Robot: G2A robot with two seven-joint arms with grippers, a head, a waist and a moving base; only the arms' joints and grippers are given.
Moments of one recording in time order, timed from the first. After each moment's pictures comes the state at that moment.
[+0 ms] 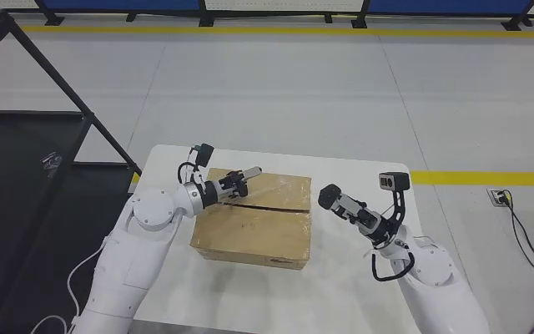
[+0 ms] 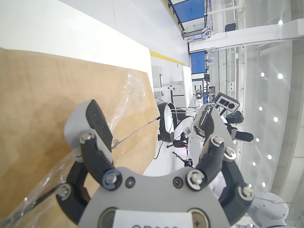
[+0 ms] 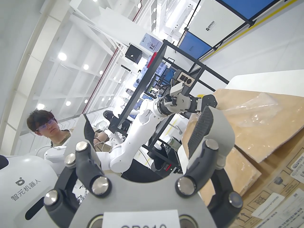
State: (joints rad) left arm 0.67 -1.24 -1.22 -1.25 -0.03 -0.03 -0.87; right arm -1.00 -1.21 1.34 -1.46 0.33 -0.63 0.76
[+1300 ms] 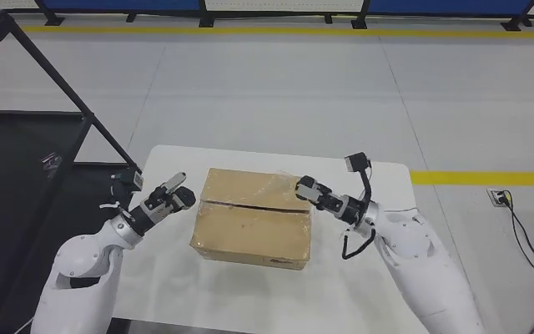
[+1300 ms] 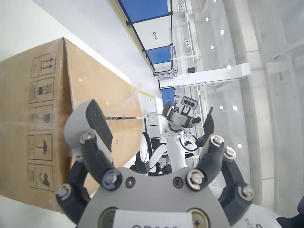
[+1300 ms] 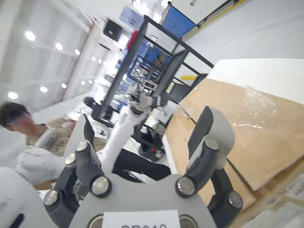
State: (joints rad) left arm 1.04 -1.15 -1.63 -1.48 -0.31 -0.12 -0.85; right arm -0.80 -1.22 1.18 -1.39 0.01 -0.48 0.72
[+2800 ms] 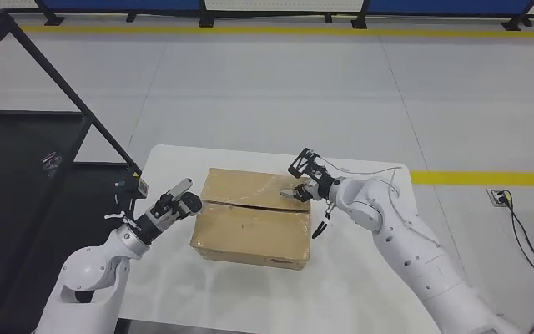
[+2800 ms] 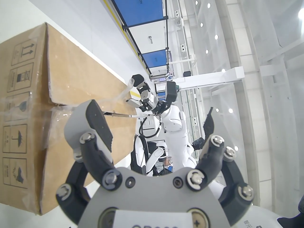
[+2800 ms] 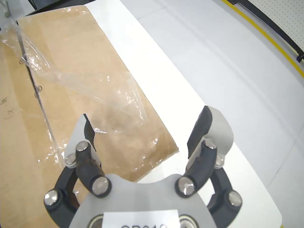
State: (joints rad) left arm 1.13 -1.13 -1.58 -1.60 -0.32 -0.12 -0.75; right arm -0.48 -1.26 0.88 -1.11 -1.08 -0.49 0.43
